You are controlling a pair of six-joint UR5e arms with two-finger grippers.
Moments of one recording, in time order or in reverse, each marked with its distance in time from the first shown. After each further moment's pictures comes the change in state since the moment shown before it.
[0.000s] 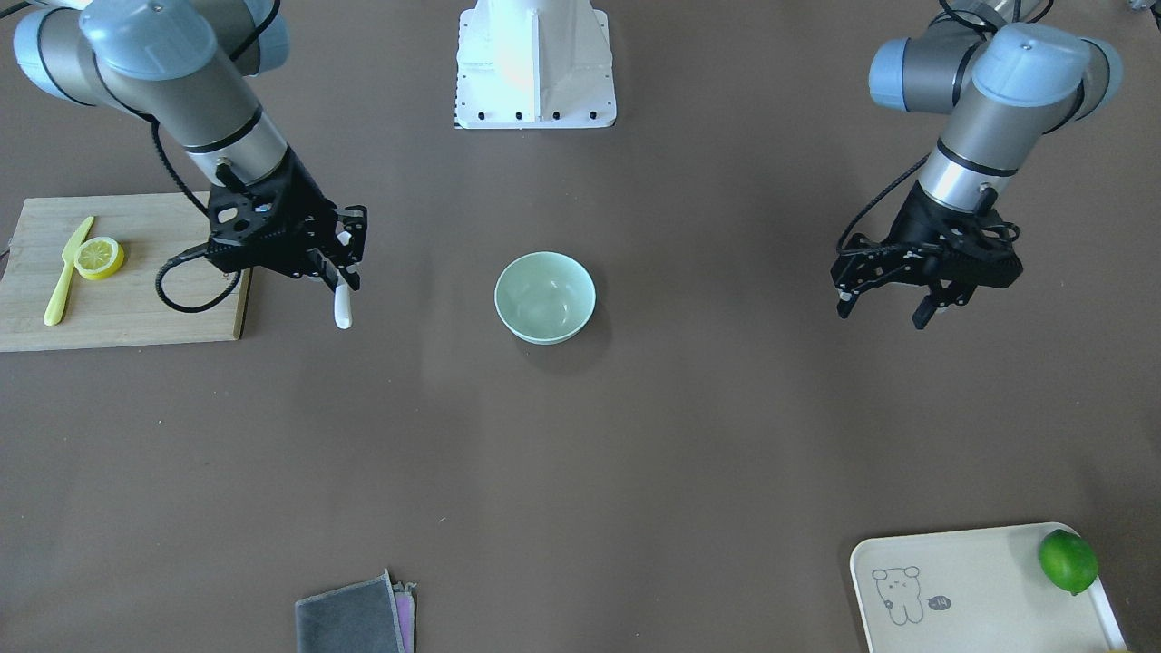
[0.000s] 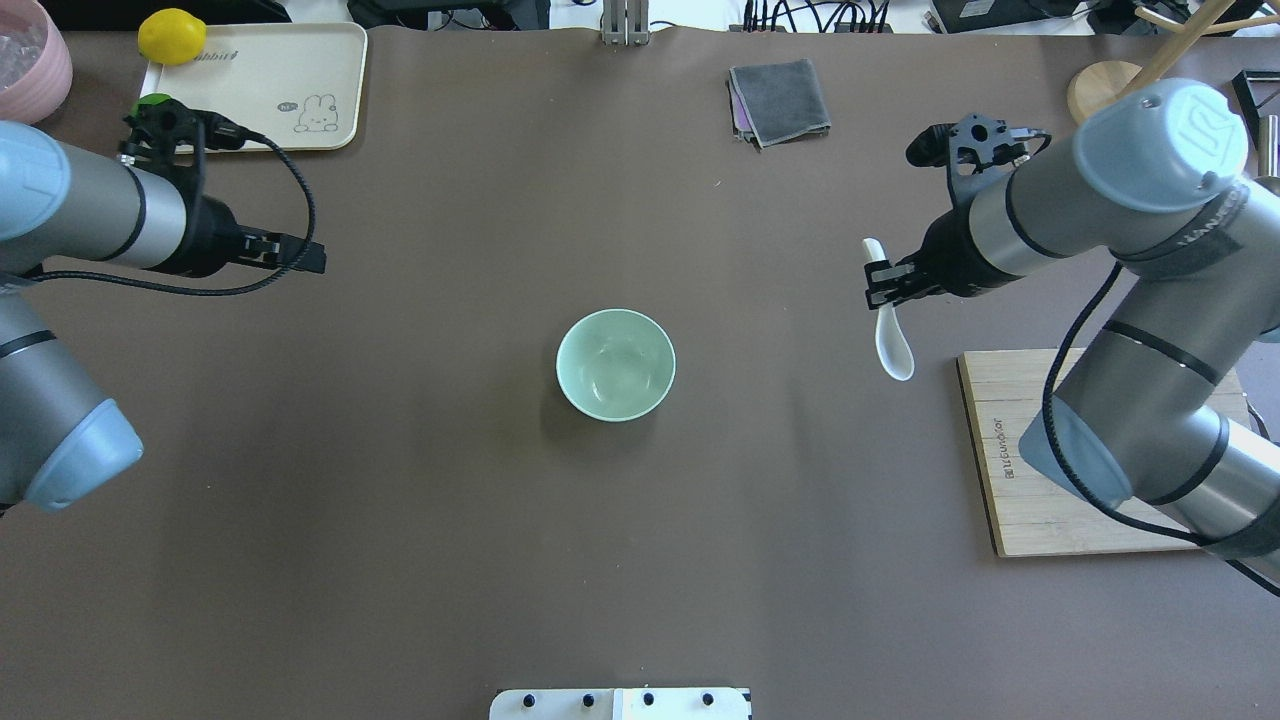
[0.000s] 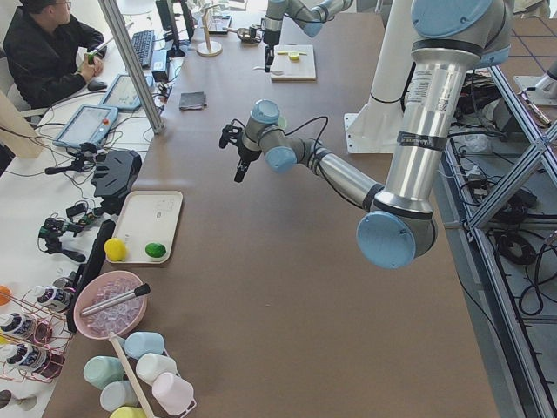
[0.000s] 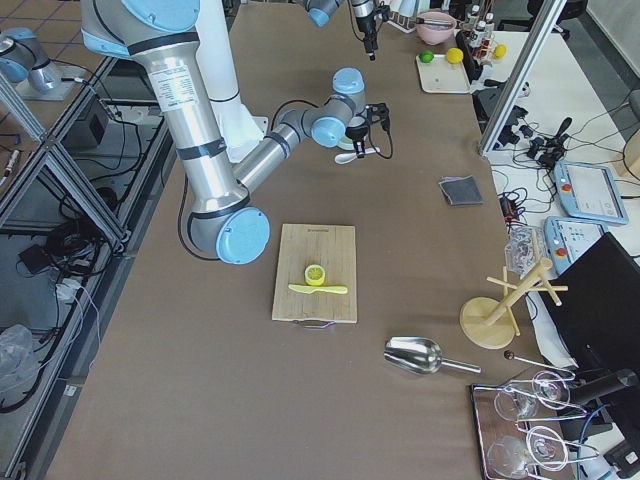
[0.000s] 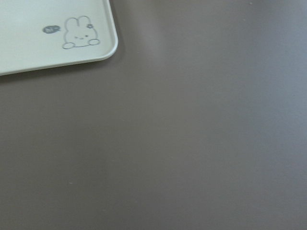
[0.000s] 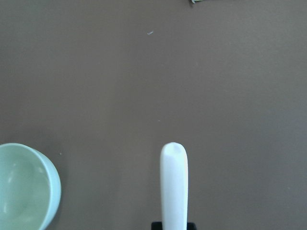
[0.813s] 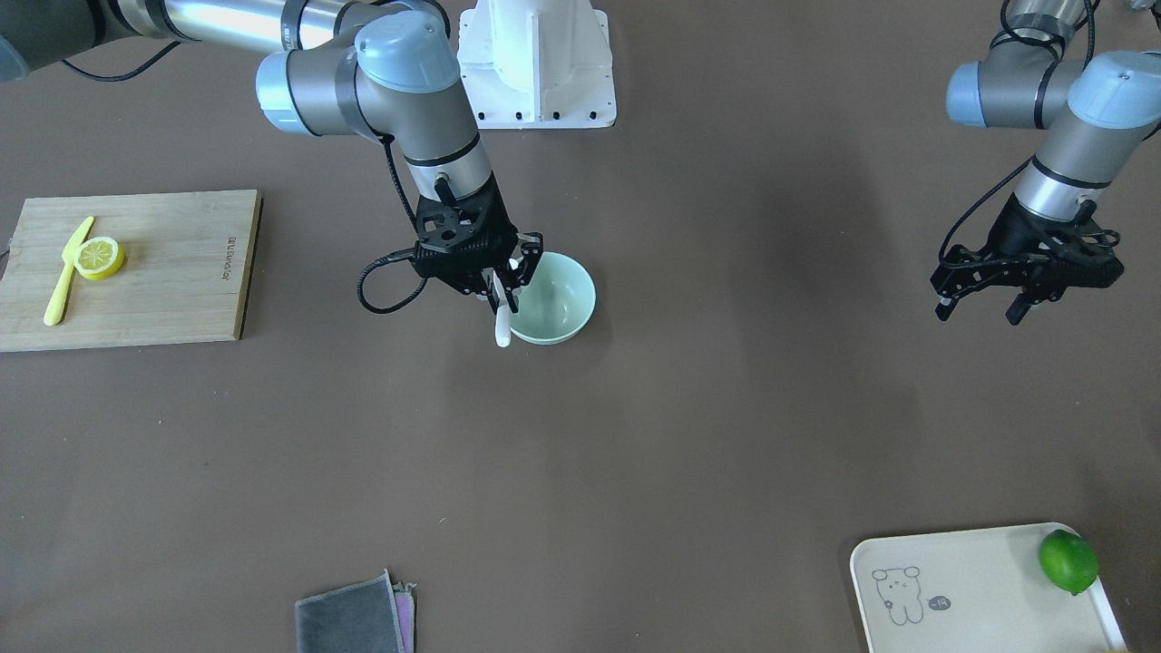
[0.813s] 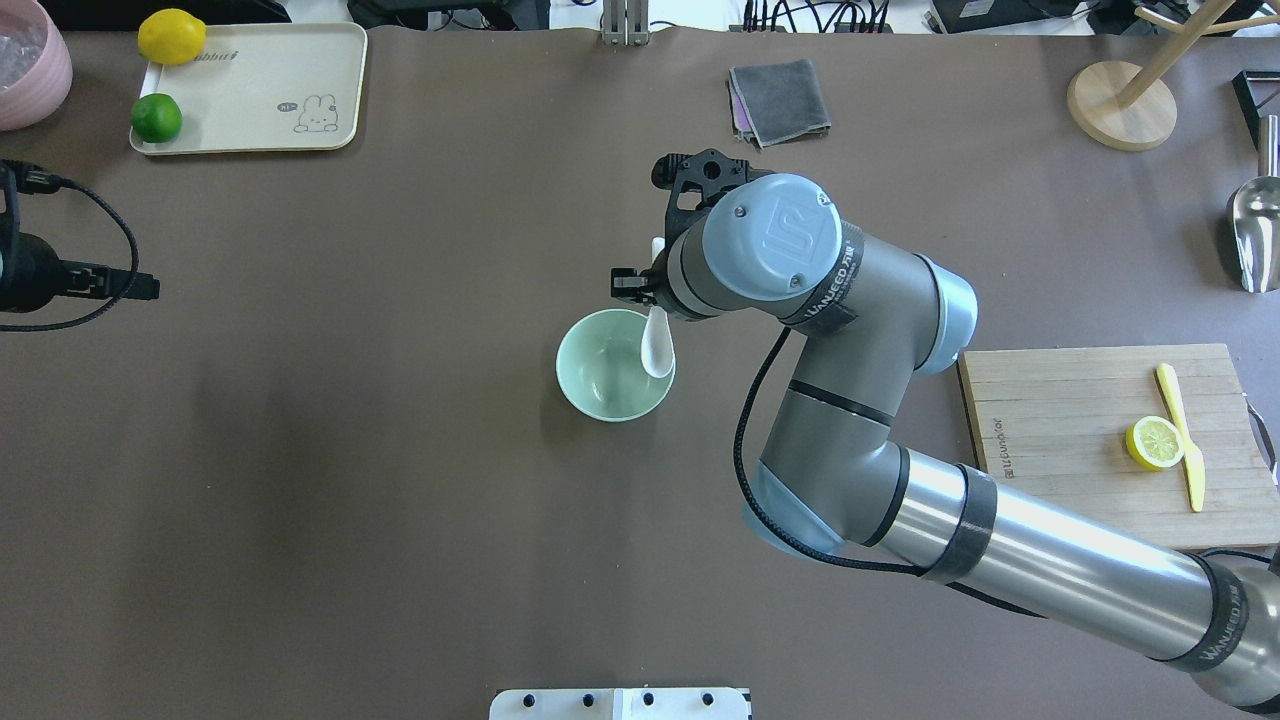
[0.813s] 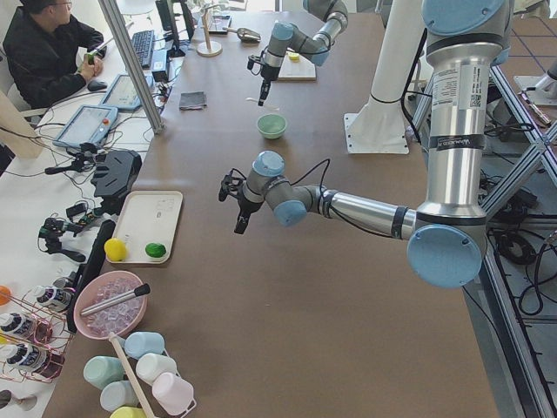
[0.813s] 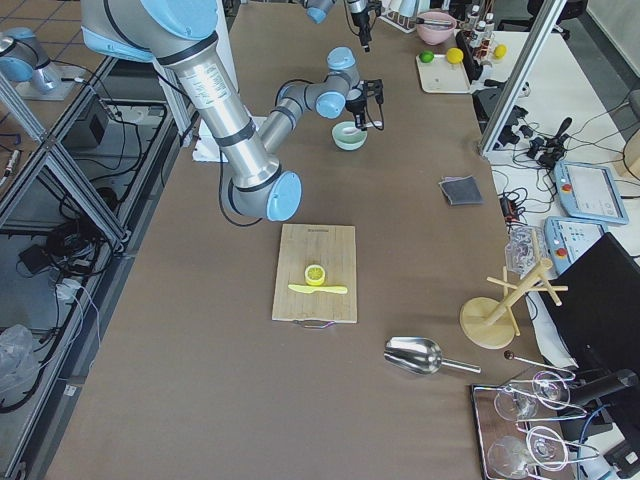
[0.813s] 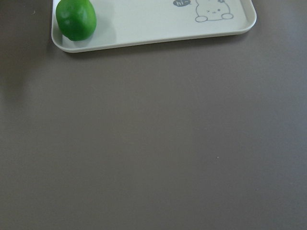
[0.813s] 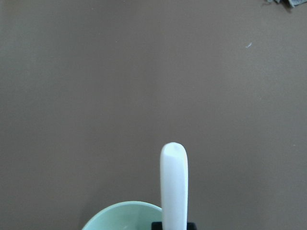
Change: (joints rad) left arm -0.049 0.178 0.106 -0.218 -0.007 0.036; right arm -0.172 0.291 -0.247 0.011 -0.245 0.226
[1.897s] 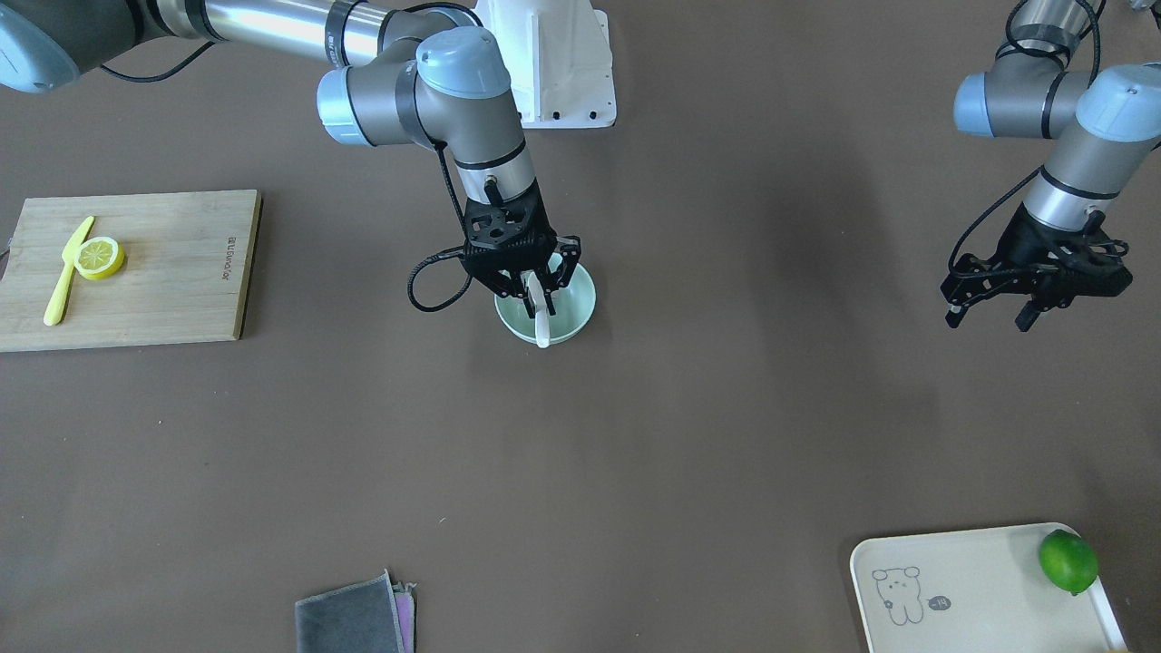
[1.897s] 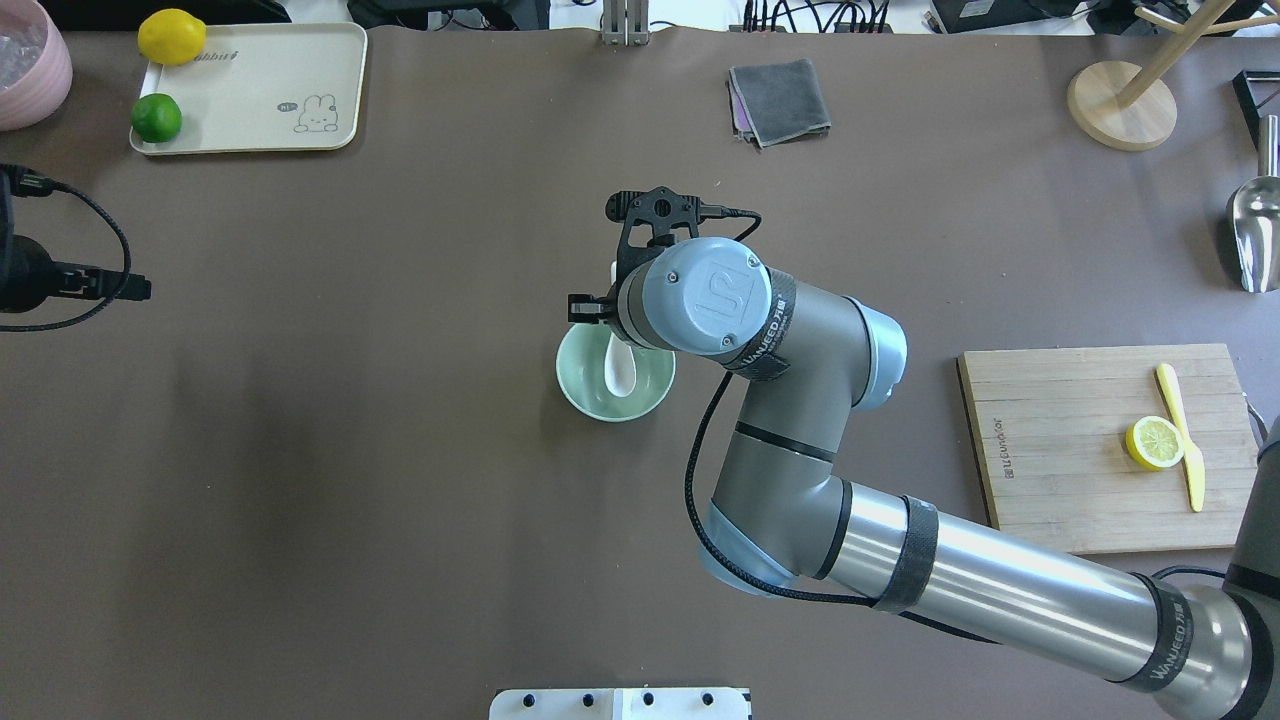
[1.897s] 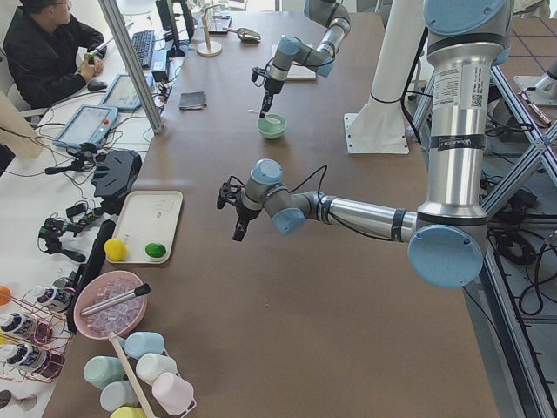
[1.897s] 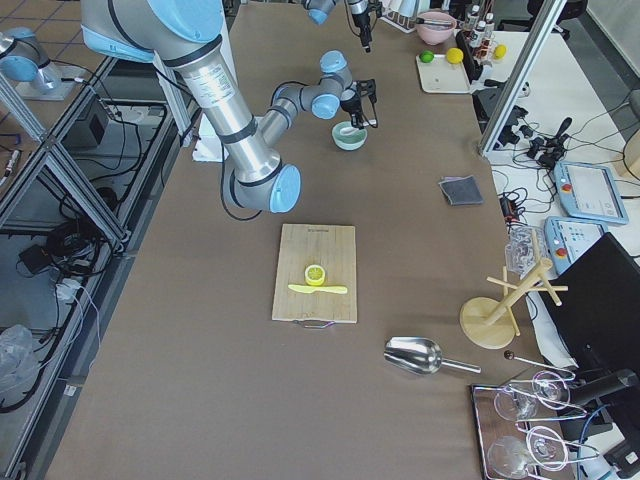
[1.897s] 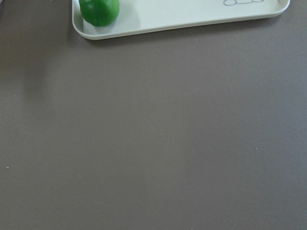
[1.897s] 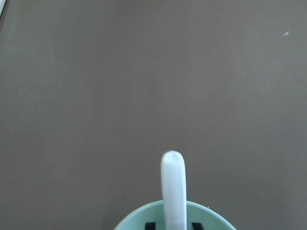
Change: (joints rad) left arm -0.009 -0.009 0.043 -0.022 0.000 0.007; right arm -0.061 0.041 -0.082 0.073 -0.104 0.025
